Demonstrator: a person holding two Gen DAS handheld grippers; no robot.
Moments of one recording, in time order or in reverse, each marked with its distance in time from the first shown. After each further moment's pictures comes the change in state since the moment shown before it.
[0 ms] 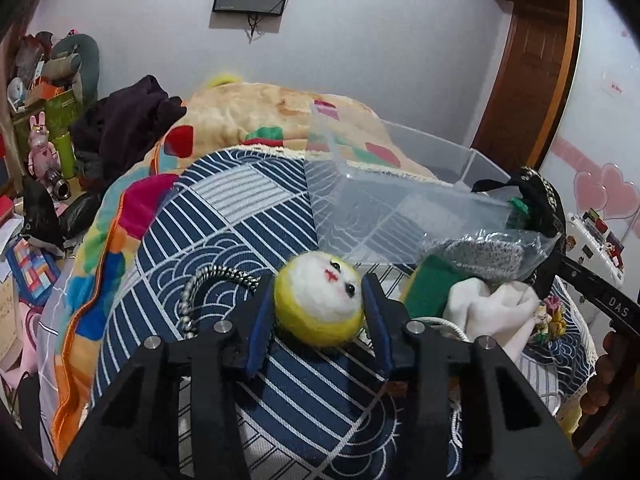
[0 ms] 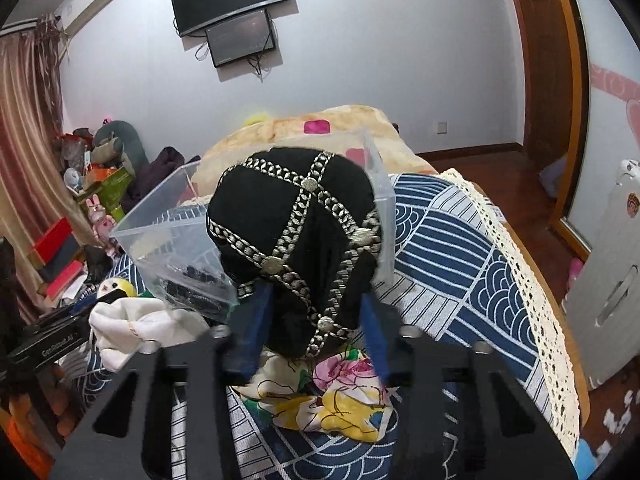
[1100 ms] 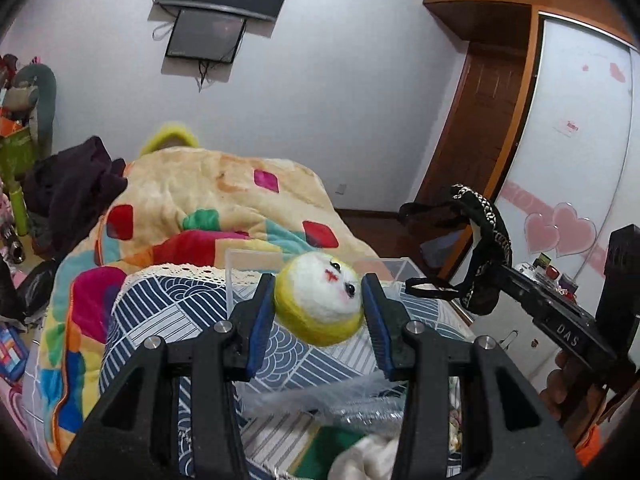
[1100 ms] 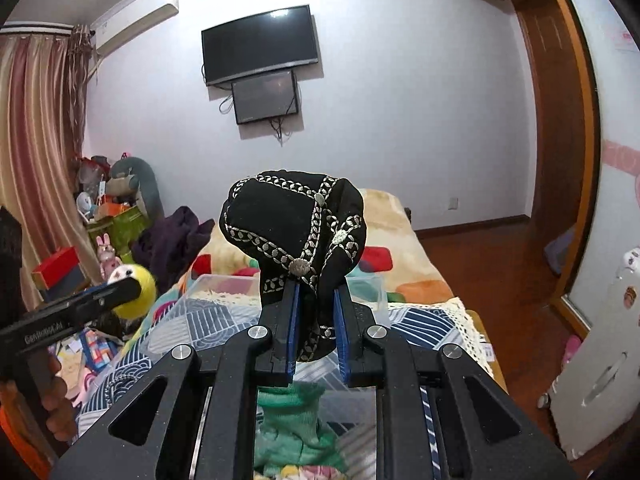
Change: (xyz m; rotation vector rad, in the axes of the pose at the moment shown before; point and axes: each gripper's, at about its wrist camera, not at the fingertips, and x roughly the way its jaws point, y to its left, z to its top) left arm -0.010 -0.038 0.119 0.018 -0.123 -0.198; right arm 0.001 0.028 0.068 -0.101 -0.212 0.029
